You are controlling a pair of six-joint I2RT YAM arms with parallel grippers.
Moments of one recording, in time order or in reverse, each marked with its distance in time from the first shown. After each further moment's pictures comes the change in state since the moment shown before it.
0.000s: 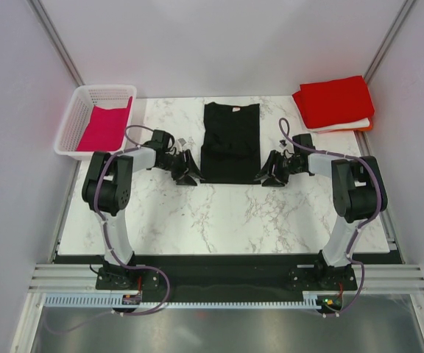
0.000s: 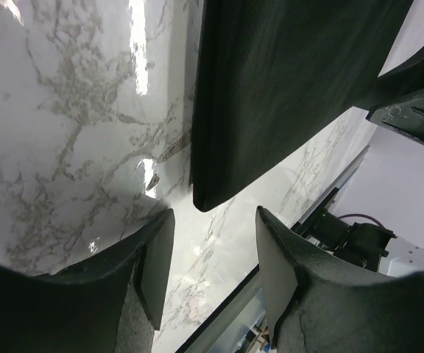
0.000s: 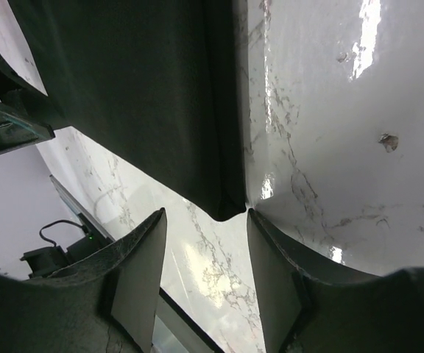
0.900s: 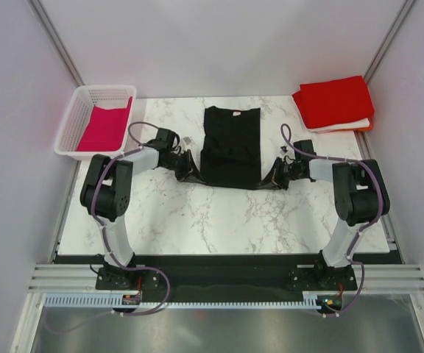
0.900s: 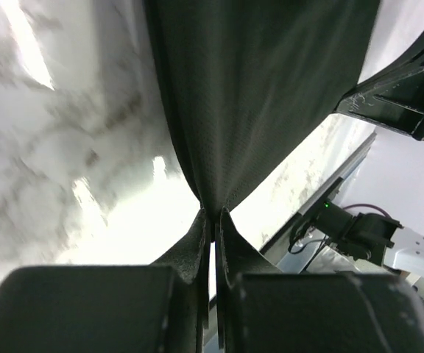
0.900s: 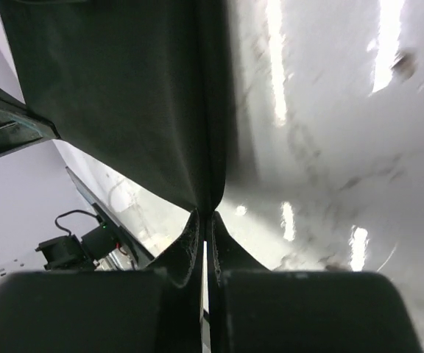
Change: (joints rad) left arm -0.056 -0.031 0.018 -0.024 -0.028 -0.006; right arm -0.007 -0.006 -0.077 0.062 -0.047 0.059
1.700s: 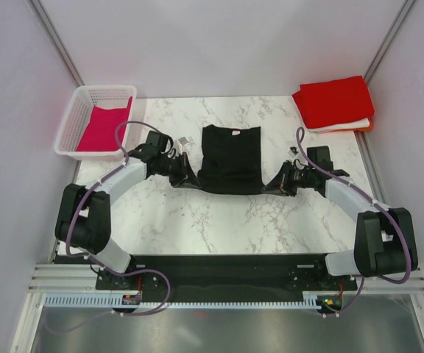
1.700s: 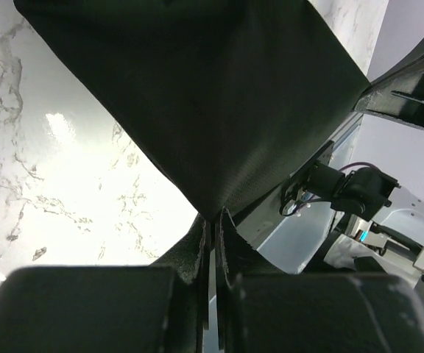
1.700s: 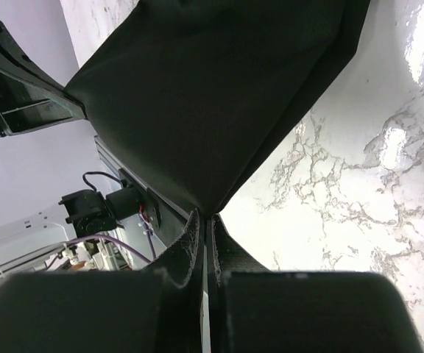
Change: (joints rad) left arm -0.031 -0.370 -0.166 -0.108 -0.005 0.014; right arm -0.002 -0.478 -0.201 -0.106 -0.070 0.032
